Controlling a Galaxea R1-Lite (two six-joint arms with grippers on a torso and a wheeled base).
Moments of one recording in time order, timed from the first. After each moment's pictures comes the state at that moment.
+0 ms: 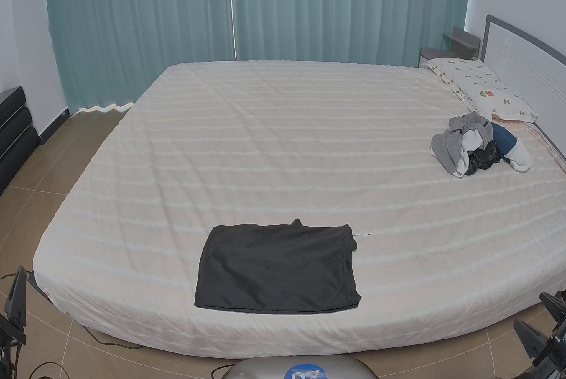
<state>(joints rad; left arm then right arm) -0.03 0.19 -0.18 -0.10 0.21 -0.05 0.02 0.18 -0.14 0.11 0.20 0.13</state>
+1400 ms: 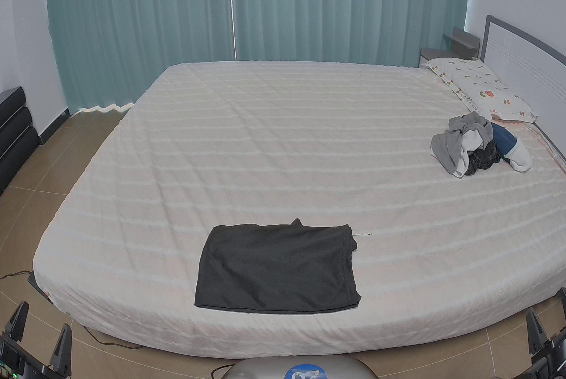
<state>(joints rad) 0.00 0.01 -0.02 0.00 0.00 0.01 0.00 0.01 -0.02 0.00 -0.03 0.02</state>
